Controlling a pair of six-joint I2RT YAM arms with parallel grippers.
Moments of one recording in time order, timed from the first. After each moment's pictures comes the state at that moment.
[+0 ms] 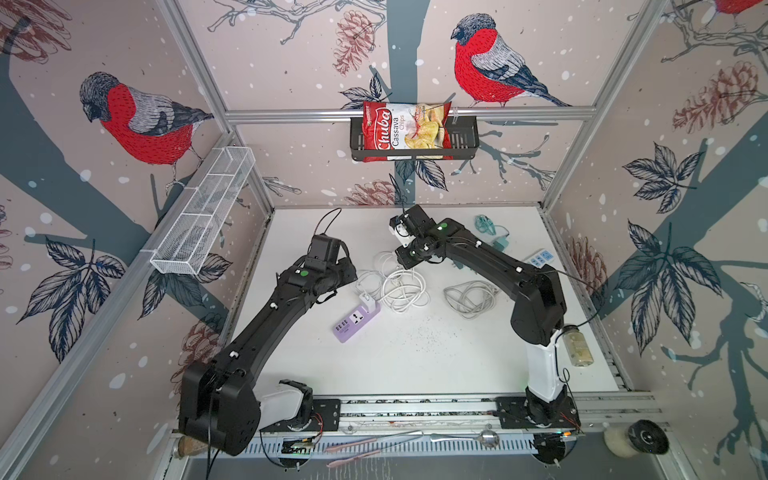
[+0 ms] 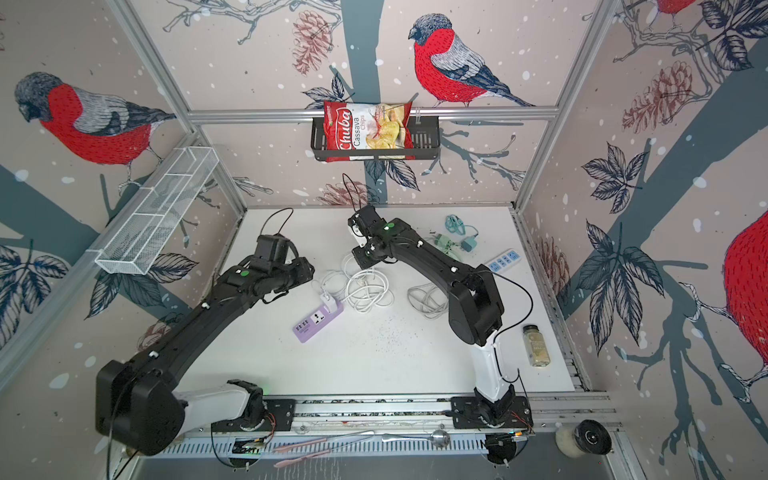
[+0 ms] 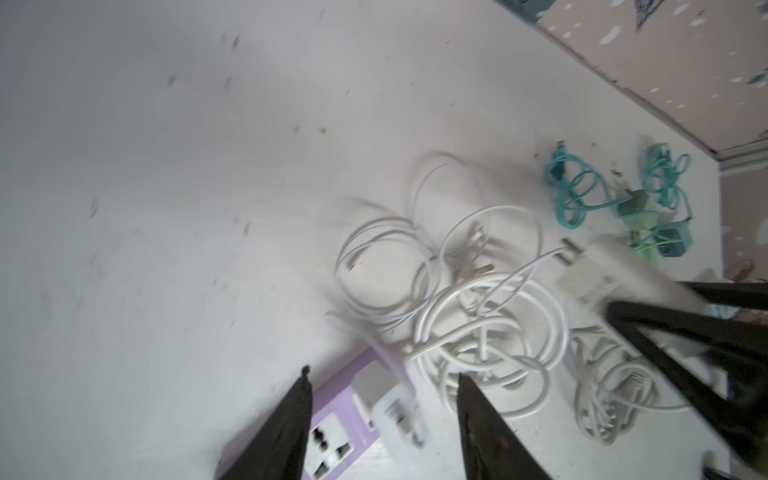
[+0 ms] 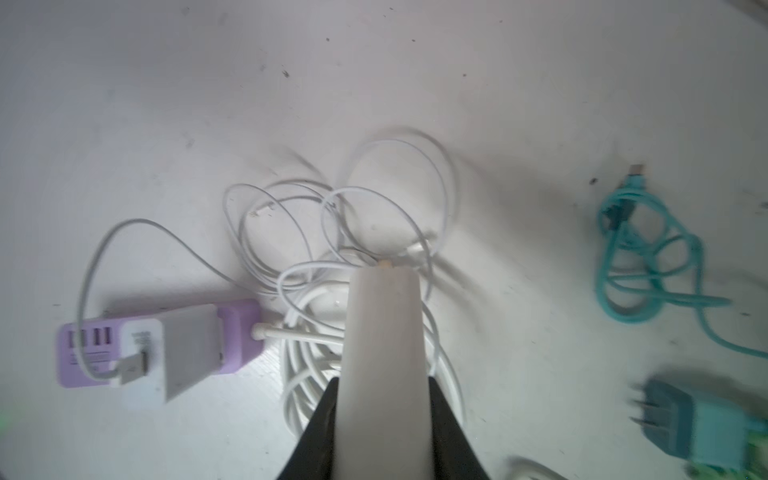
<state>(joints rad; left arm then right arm) -0.32 1.20 0.93 -0.63 -0.01 -0.66 0.80 2.03 1.89 -0.90 0.00 0.05</state>
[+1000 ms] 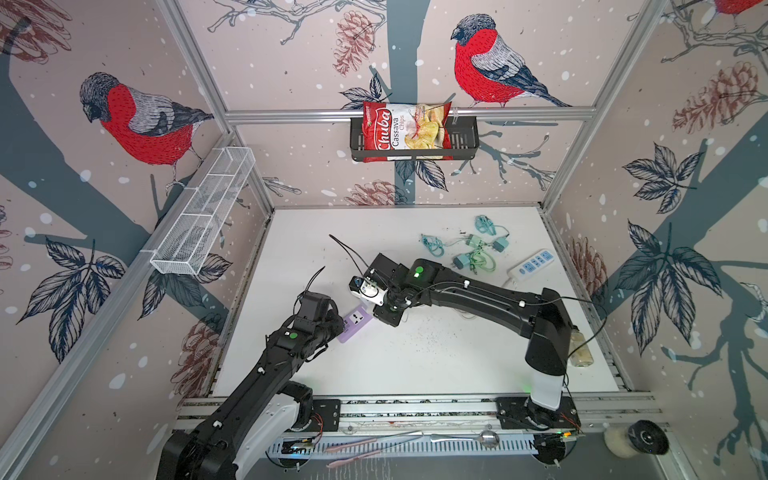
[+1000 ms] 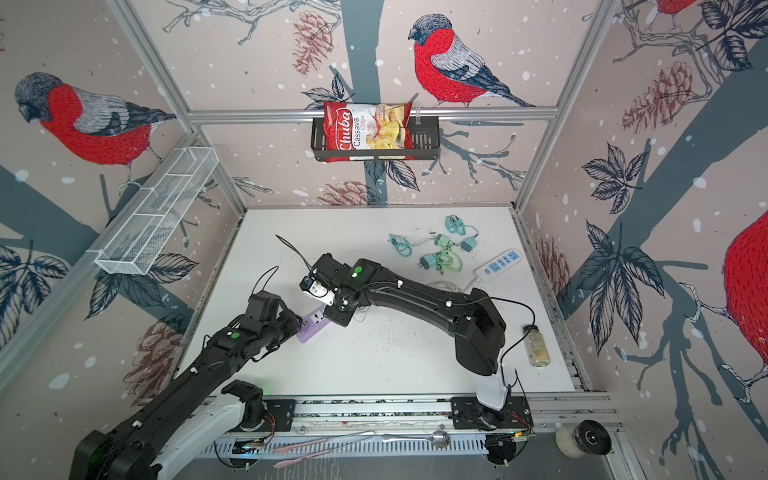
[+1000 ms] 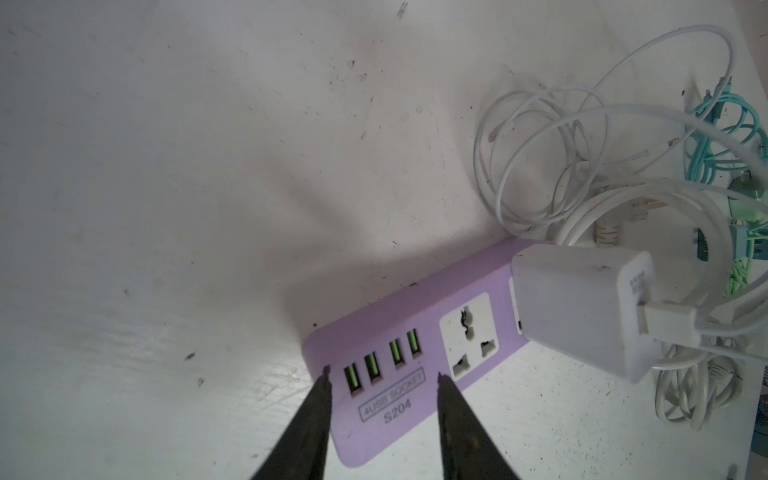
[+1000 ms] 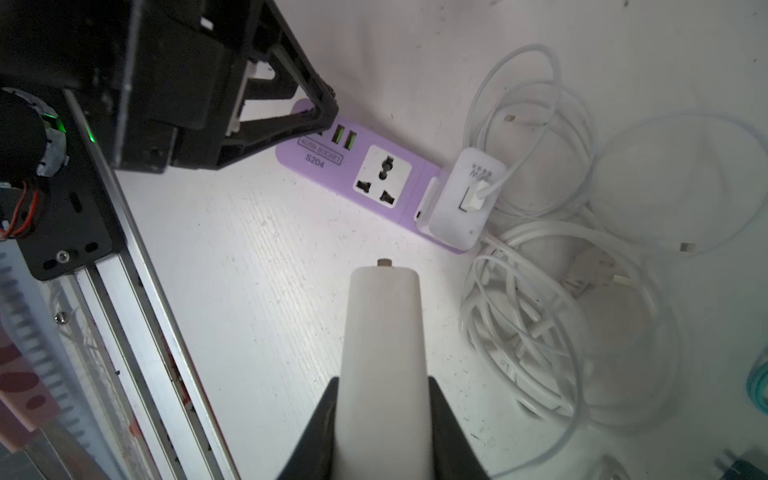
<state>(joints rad) -0.32 0.84 0.42 -0.52 0.03 -0.86 1.14 1.92 1.74 -0.99 -0.03 -0.16</state>
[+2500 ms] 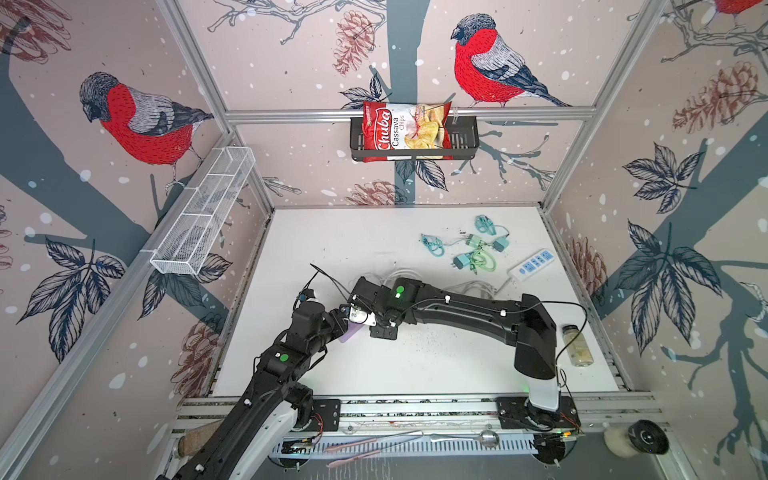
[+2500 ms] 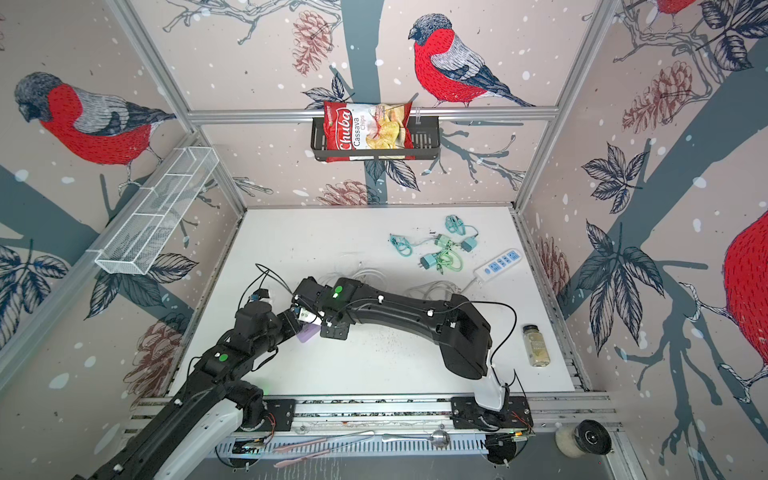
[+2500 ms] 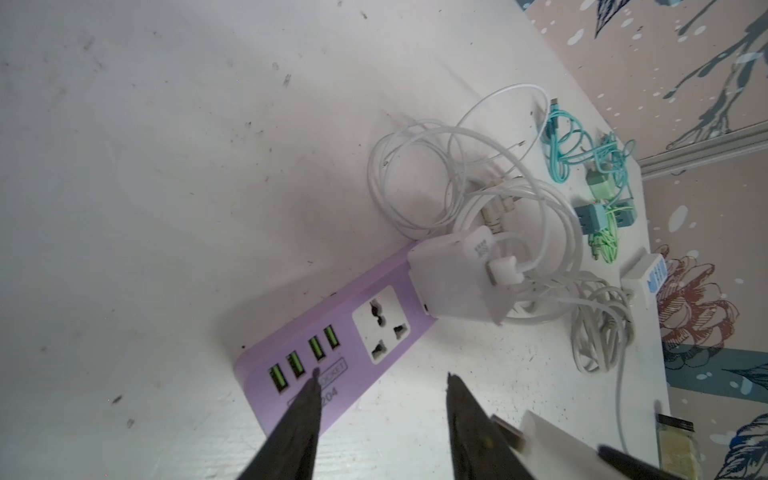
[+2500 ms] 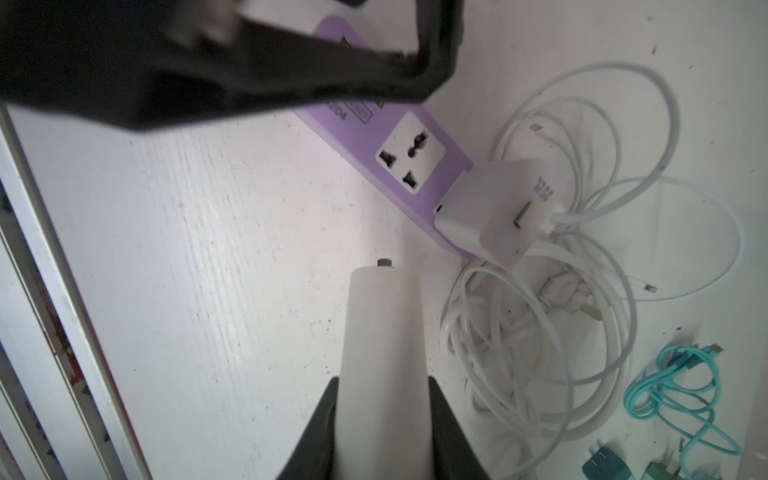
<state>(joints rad) -0.39 0.58 0.36 -0.46 0.02 -0.81 1.24 1.98 1.74 -1.03 0.15 -0.34</state>
